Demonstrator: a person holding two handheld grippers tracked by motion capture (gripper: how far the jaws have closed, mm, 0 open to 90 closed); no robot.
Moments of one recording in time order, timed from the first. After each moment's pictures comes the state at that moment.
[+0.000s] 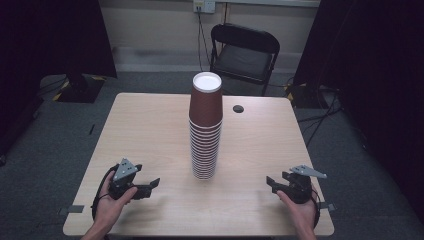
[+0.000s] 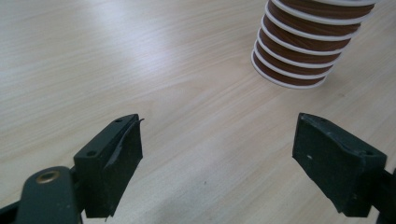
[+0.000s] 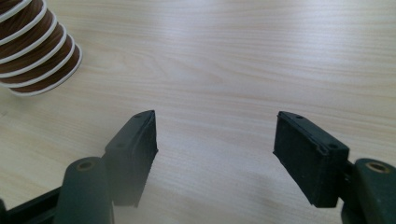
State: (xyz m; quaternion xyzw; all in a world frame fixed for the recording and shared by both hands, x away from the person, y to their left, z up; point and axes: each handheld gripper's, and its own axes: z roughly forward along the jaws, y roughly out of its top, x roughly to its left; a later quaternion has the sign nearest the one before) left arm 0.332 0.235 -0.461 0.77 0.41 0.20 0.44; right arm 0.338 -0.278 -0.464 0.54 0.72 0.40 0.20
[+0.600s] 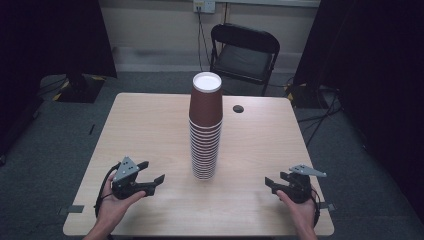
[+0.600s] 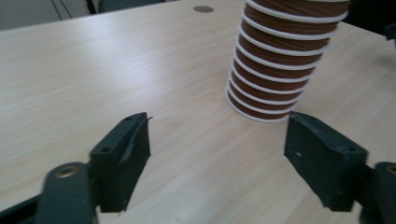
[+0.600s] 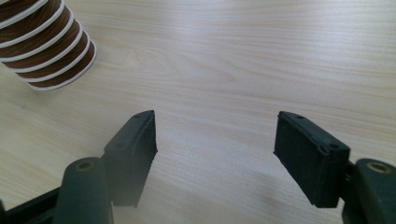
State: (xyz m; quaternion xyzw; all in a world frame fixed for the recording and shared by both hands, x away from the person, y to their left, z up) left arm 0.327 0.221 -0.444 0.76 0.39 0.19 0.48; right arm 0.339 -0.278 -0.463 0.52 0.73 0.40 0.18
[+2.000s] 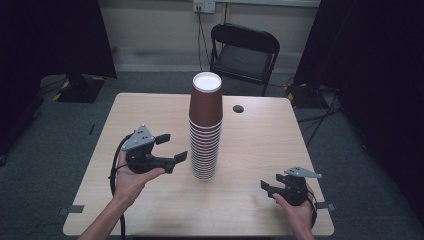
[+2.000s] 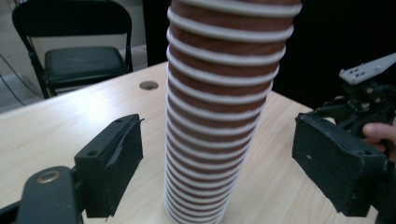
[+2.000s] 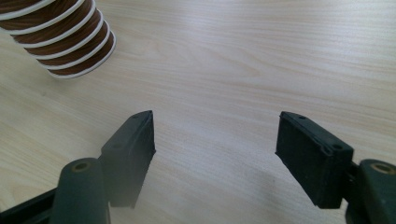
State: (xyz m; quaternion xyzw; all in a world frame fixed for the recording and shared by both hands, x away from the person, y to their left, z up) left arm 0.352 0.169 -0.339 0.75 0.31 0.17 0.57; right arm 0.334 -0.267 -0.464 0.51 0.74 0.40 0.17
